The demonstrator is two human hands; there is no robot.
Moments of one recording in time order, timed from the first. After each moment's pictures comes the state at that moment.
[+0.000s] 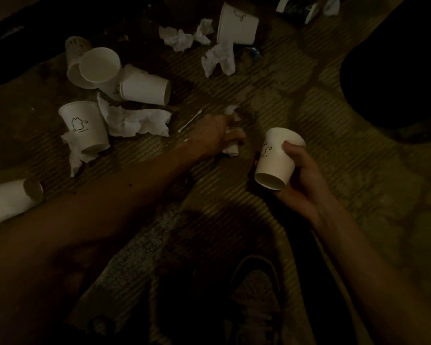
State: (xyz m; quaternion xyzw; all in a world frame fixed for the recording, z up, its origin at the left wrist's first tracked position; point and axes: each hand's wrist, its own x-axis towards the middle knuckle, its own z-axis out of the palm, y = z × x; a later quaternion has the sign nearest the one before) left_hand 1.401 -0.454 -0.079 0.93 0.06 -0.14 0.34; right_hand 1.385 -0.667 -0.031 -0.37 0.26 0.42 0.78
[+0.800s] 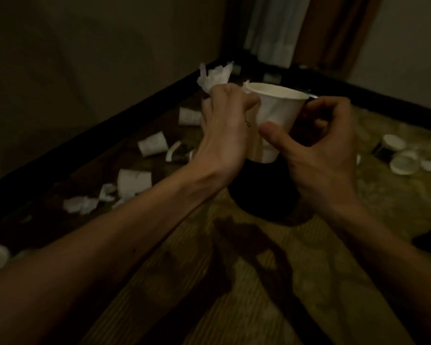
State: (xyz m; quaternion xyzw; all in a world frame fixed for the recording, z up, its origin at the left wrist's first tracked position) left_hand 1.511 -0.617 0.190 0.75 -0.07 0.07 0.65; right_hand 1.508 -0.747 0.170 -0.78 -0.06 -0.26 0.57
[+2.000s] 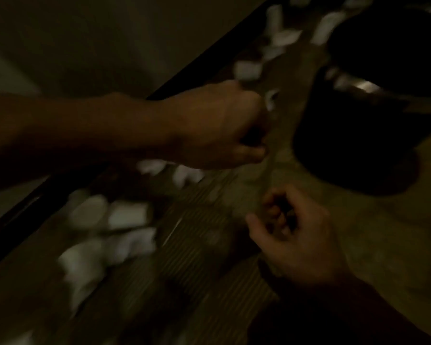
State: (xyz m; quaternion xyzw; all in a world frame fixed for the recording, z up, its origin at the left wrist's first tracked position) left_hand 1.503 -0.519 0.200 0.95 -0.30 -0.13 0.04; right_hand 1.422 -0.678 0.055 -0.82 -0.16 -0.03 0.55
